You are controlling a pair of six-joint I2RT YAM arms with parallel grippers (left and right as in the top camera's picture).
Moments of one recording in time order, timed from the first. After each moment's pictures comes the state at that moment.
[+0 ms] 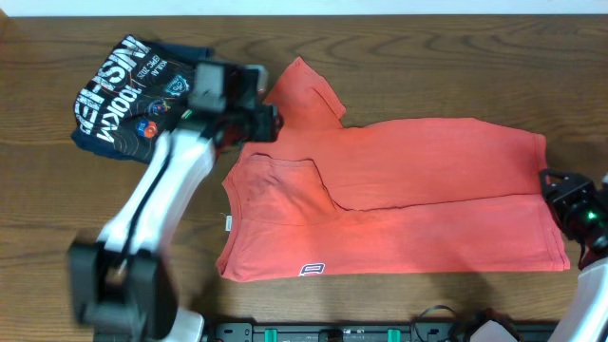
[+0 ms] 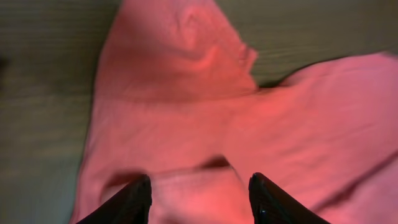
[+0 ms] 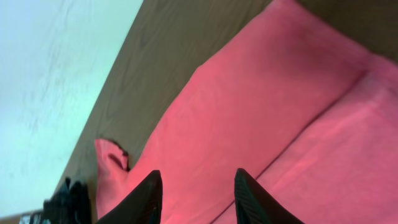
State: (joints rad) left arm -0.22 1.73 1.29 -0.58 0.33 -0.16; right arm -0.79 1.09 0.79 -0.61 -0.69 0.38
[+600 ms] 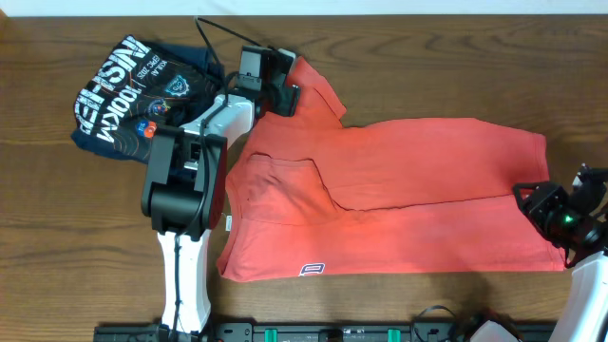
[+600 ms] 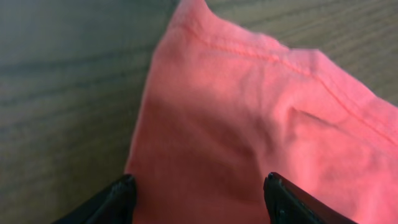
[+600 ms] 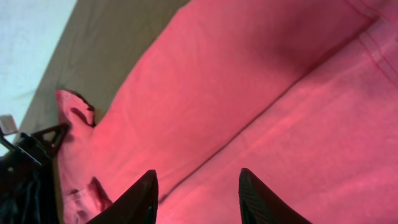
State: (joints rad) left arm -0.23 2.27 1.53 -0.13 0.21 0.10; right arm -0.71 1.09 0.79 -0.79 -0.60 0.21
